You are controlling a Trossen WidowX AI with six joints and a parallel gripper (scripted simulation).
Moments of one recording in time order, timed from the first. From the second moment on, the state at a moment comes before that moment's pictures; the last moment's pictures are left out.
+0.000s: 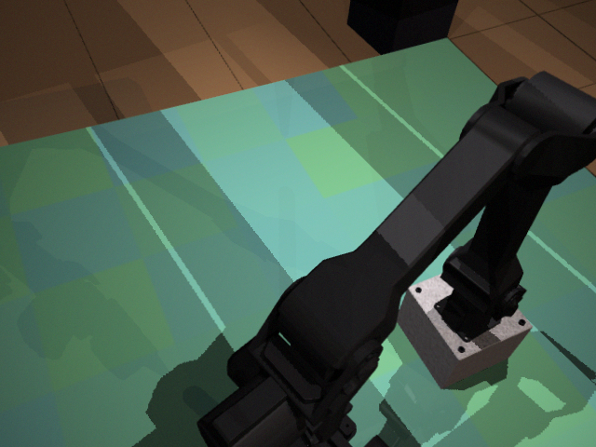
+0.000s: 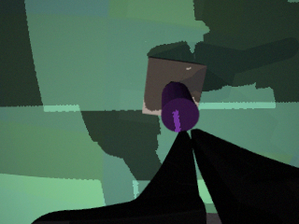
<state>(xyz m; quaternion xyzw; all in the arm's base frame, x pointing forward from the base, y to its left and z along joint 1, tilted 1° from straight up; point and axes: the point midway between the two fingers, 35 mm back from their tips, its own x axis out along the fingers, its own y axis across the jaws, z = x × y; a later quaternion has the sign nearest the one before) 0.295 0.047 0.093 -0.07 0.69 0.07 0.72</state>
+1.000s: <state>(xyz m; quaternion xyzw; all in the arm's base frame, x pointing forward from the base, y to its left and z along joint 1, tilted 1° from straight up) 0.296 0.048 0.074 0.03 0.69 -0.04 0.72</state>
